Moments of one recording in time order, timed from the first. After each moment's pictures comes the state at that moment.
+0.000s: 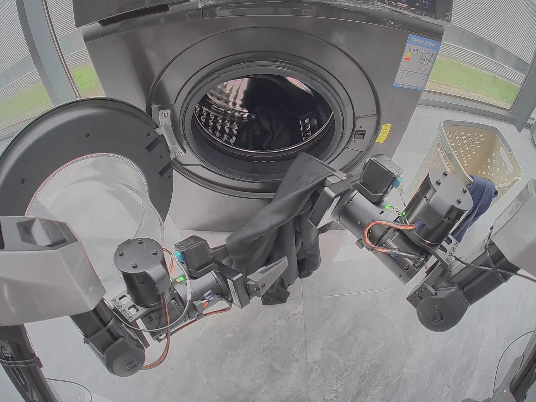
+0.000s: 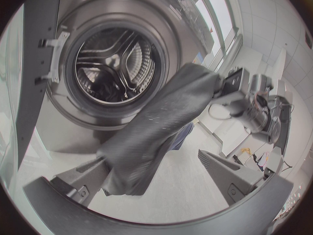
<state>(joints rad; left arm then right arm) -0.61 2.03 -0.45 -1.55 -0.17 -0.25 0.71 1.97 -0.82 -1.49 -0.02 0.11</state>
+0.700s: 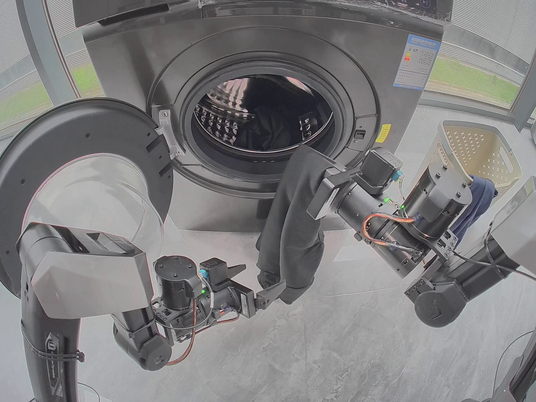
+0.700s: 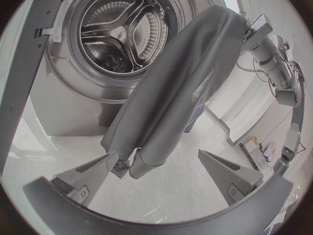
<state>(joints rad) -0.56 2.30 -0.57 -1.55 -0.19 -0.19 0.70 1.98 -0.85 -1.48 -0.02 0.11</state>
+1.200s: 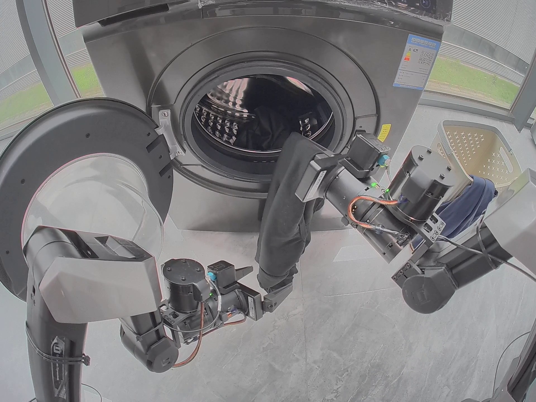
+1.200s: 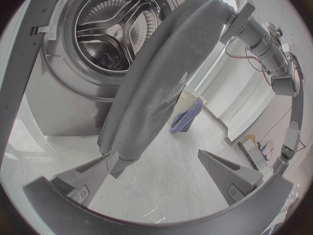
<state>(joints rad) -0.59 2.32 -0.59 -1.55 -0.19 -0.19 0.70 2.01 -0.98 -1.39 -0.06 0.12</state>
